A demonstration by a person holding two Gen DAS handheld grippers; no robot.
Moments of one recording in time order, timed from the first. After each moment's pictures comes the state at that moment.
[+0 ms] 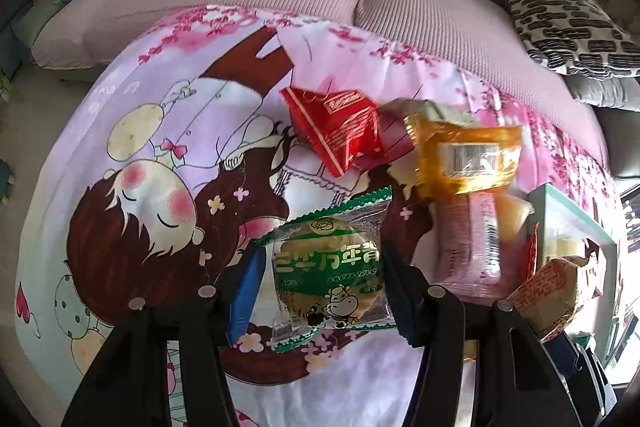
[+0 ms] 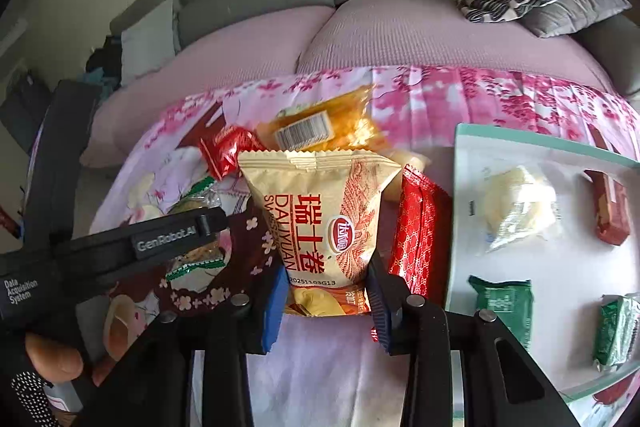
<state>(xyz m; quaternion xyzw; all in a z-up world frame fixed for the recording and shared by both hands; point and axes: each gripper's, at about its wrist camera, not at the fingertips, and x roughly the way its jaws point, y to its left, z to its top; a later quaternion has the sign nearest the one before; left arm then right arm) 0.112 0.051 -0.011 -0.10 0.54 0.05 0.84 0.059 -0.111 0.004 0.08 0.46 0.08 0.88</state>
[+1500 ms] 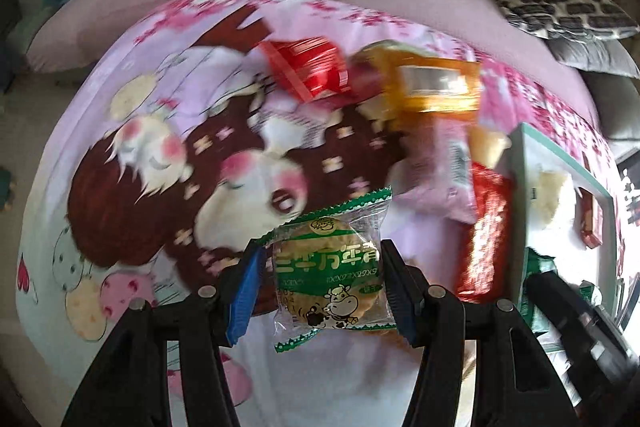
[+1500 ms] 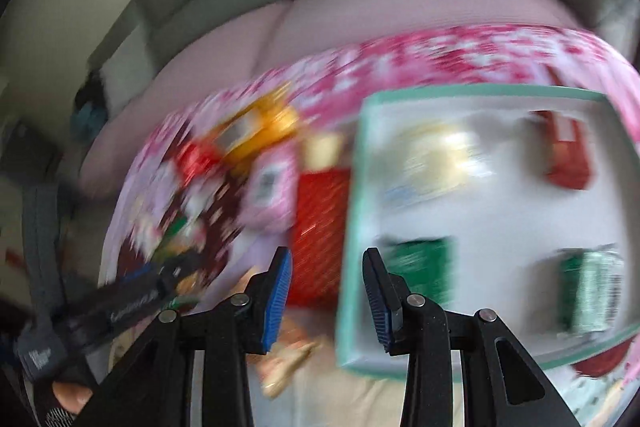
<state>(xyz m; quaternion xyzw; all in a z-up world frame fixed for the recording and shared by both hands) 0.068 0.029 -0.020 -0.08 0.56 0.04 0.82 0.042 -0.159 0.002 0.13 0.51 0.11 0.85</state>
